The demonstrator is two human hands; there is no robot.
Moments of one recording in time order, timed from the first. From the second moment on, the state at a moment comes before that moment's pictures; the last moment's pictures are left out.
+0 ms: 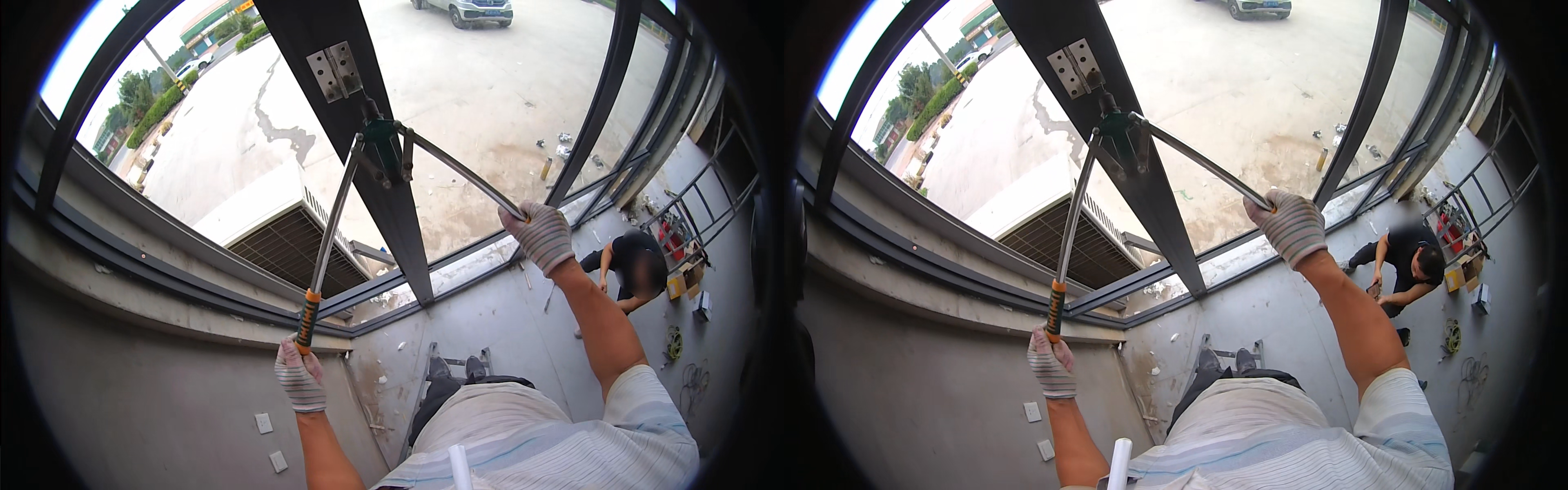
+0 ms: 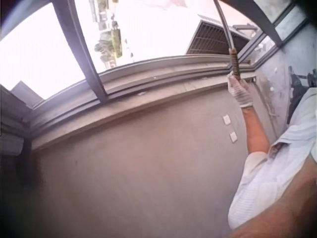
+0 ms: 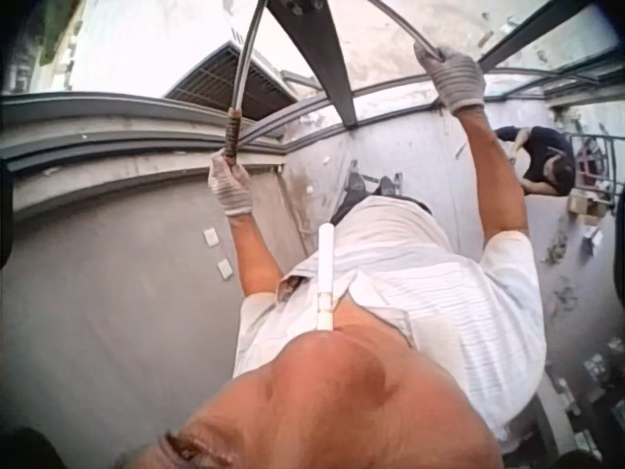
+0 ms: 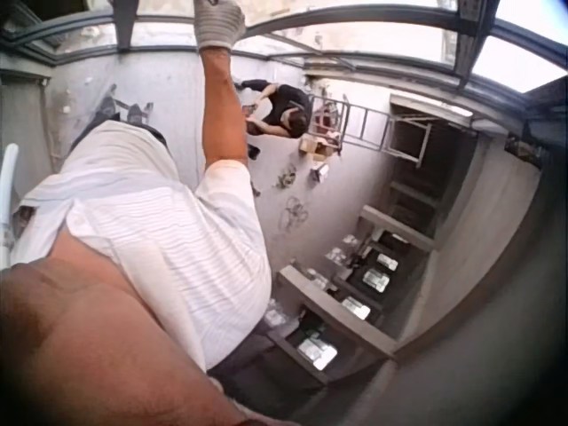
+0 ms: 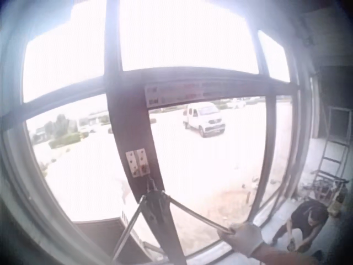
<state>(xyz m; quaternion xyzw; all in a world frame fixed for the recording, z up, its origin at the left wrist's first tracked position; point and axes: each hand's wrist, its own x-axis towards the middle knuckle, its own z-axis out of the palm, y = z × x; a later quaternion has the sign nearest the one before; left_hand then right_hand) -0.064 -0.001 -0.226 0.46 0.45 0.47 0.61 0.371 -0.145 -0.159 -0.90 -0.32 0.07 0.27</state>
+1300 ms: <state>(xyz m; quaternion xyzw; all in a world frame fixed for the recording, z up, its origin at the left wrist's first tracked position) -0.028 -0.006 -0.052 0.51 0.53 0.67 0.11 0.466 -0.229 0.000 -0.54 -0.46 0.48 0.52</state>
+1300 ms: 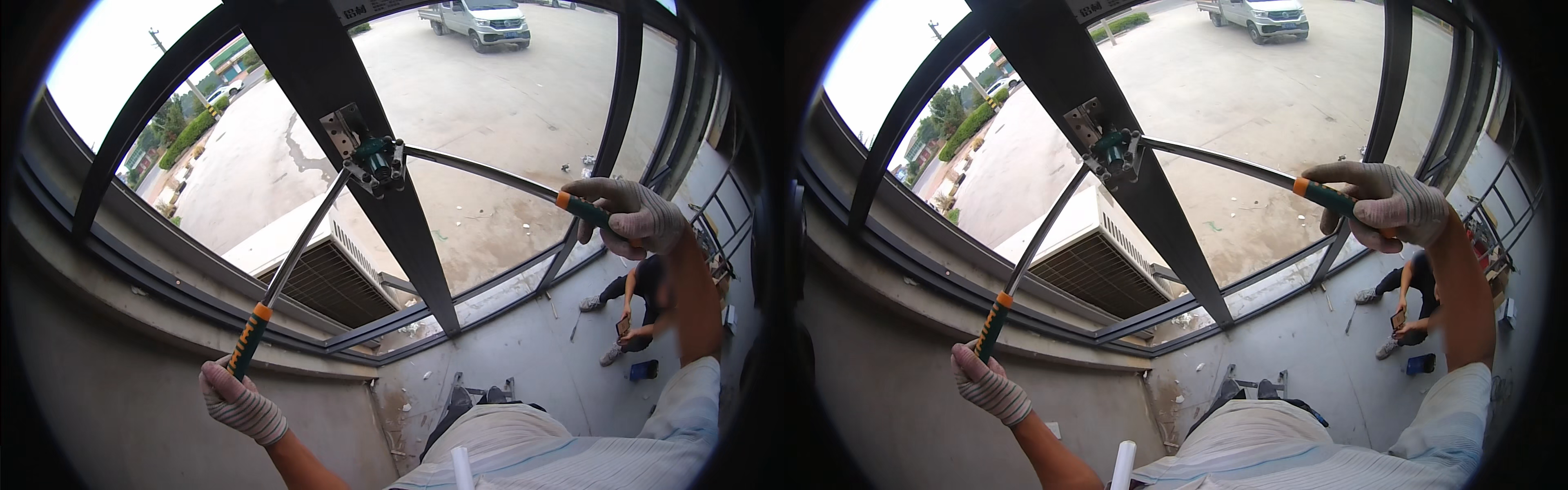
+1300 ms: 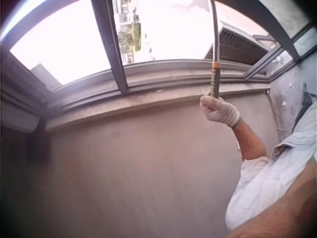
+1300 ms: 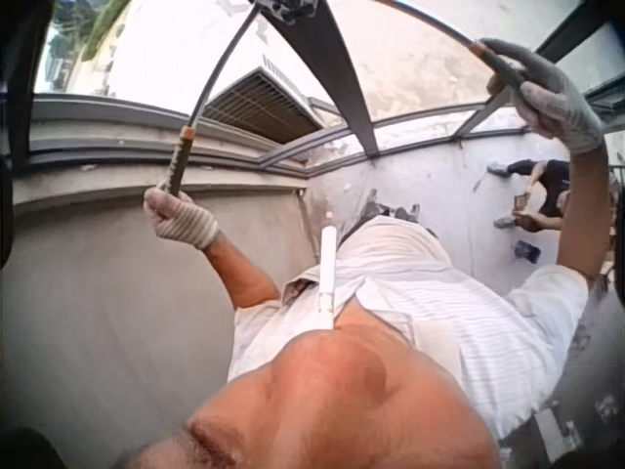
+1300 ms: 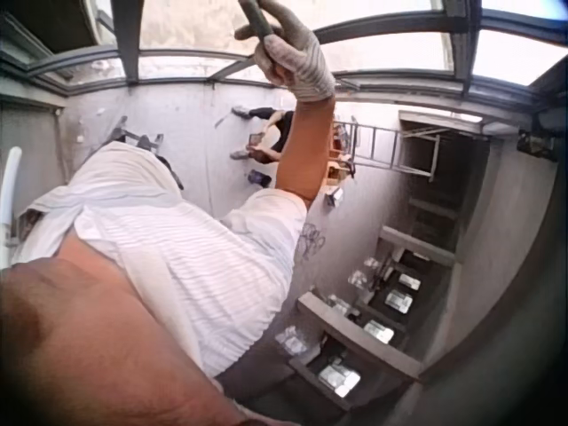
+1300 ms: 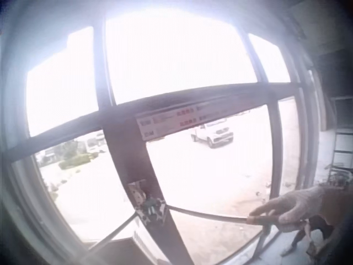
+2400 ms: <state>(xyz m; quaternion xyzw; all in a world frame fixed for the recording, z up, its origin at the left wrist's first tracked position) 0.075 -0.149 -0.038 0.79 0.22 0.56 -0.05 0.244 -0.192 0.004 -0.25 -0.77 -0.10 0.58</state>
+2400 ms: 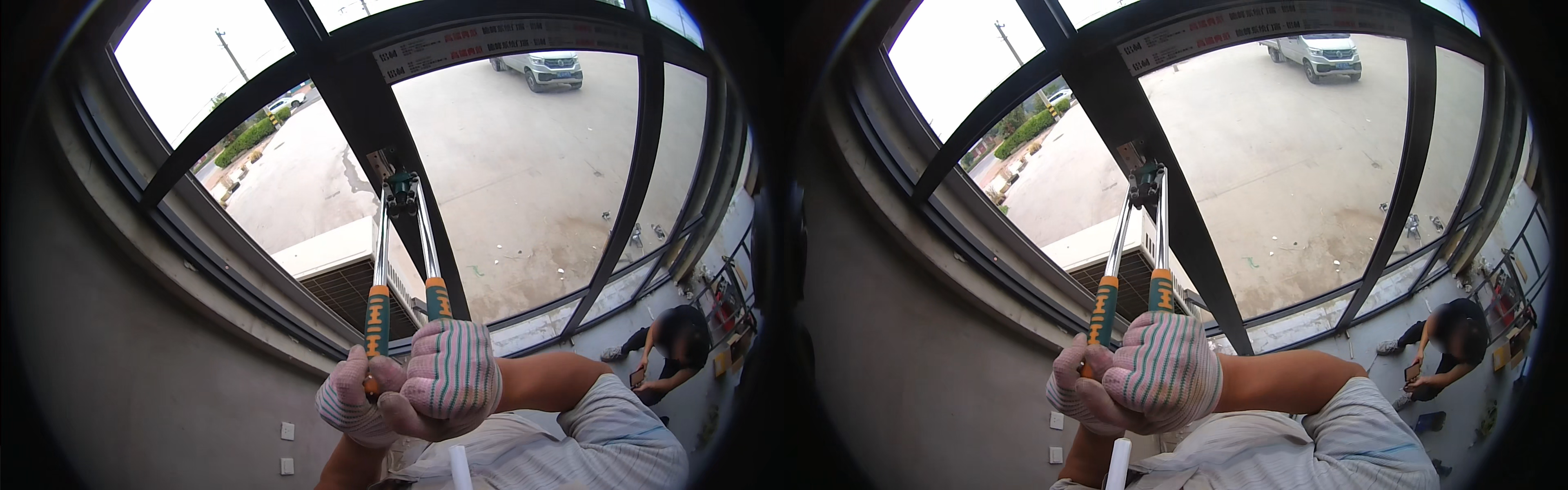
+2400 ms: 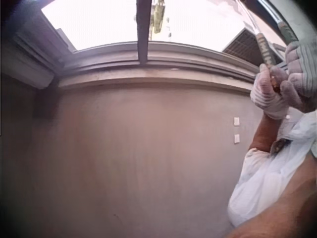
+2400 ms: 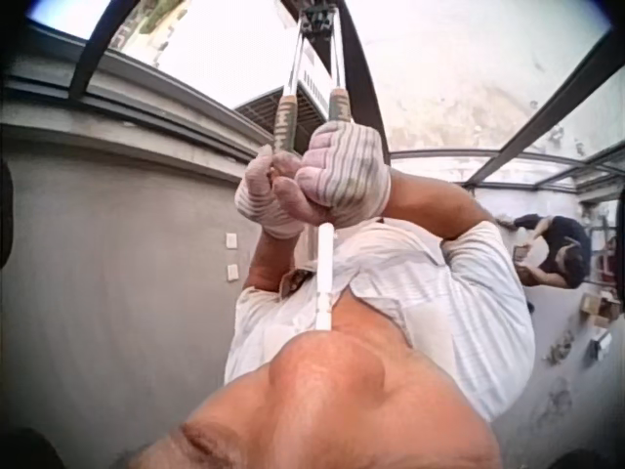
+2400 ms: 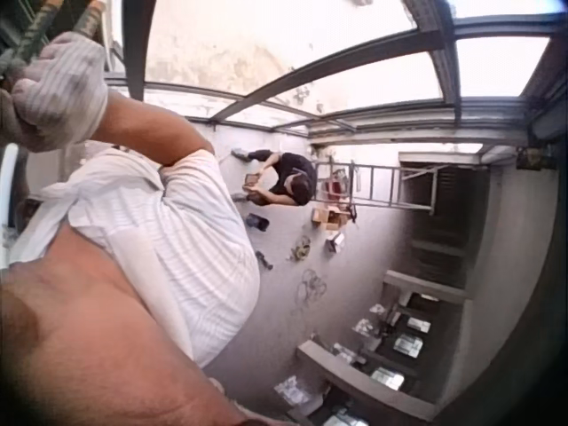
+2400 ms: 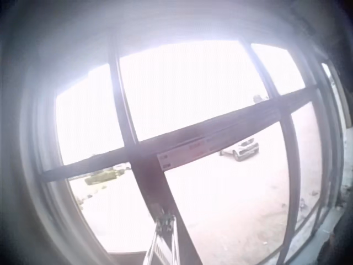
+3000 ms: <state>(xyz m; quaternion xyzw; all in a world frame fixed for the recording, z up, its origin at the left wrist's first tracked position) -0.028 0.042 -0.048 0.49 0.40 0.72 0.27 0.515 -0.192 -0.089 -0.51 -0.41 -0.07 0.75</state>
